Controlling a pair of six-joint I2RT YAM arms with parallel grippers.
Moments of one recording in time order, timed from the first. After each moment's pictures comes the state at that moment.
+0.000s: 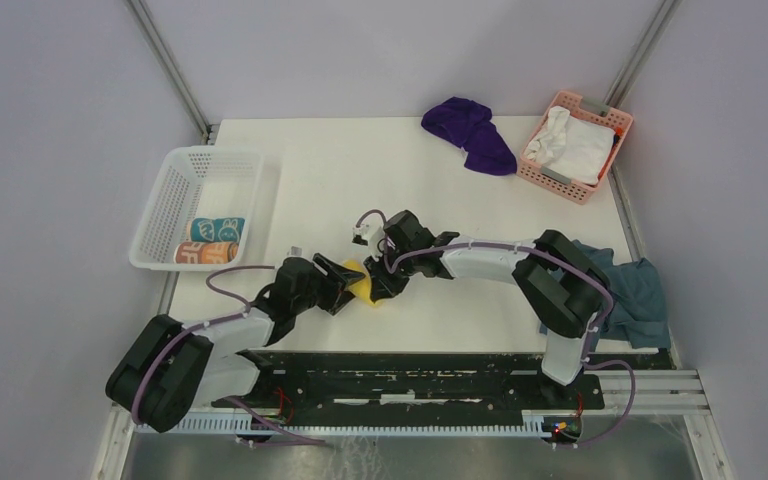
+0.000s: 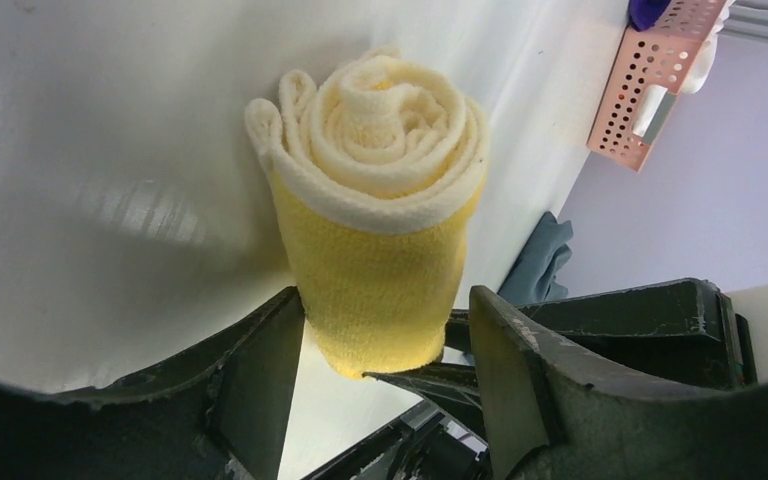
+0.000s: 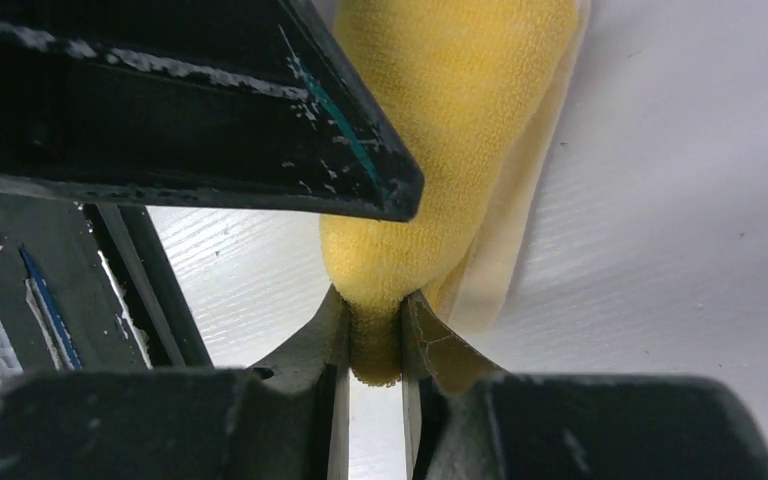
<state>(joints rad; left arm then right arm) -0.49 1.17 0.20 0.36 0.14 -1.40 0.86 1.84 1.08 -0.14 -0.45 0.02</state>
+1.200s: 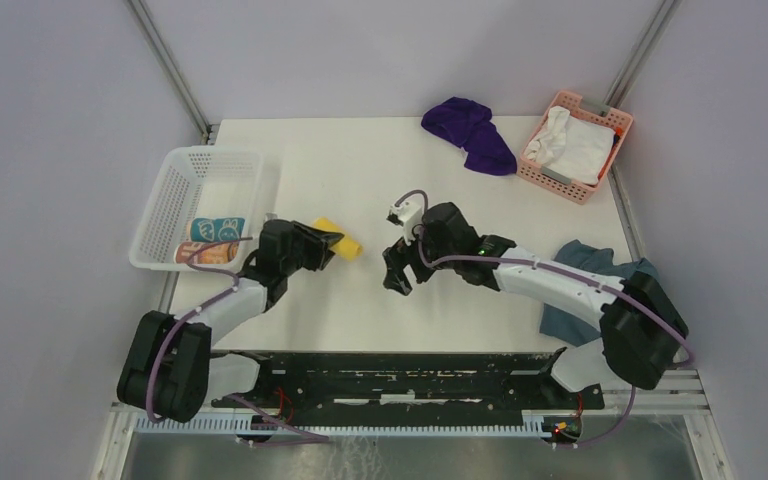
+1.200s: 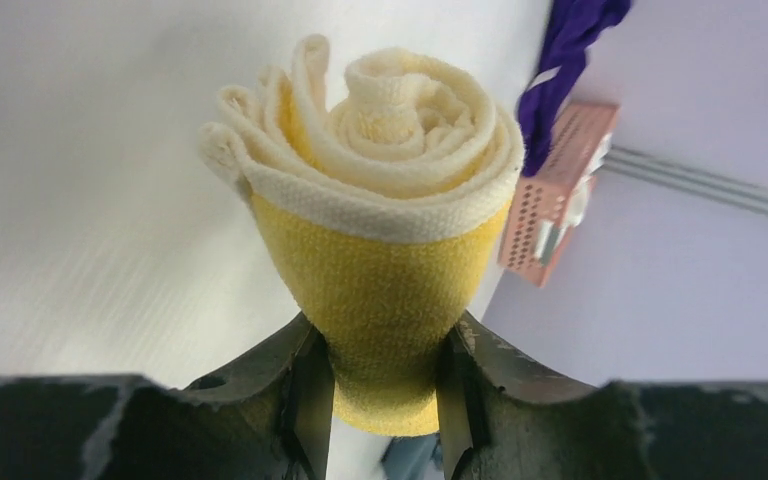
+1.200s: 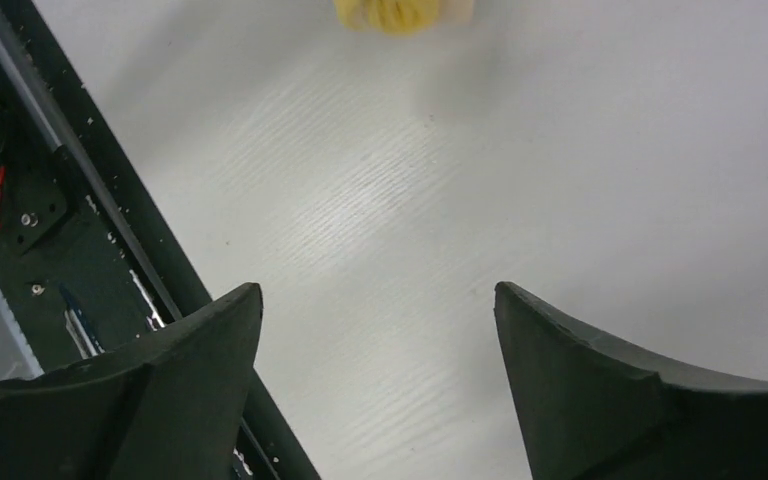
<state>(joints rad) -0.32 1.24 0.40 0.26 0.12 -1.38 0.83 1.48 0.95 -0.17 -0.30 0.12</state>
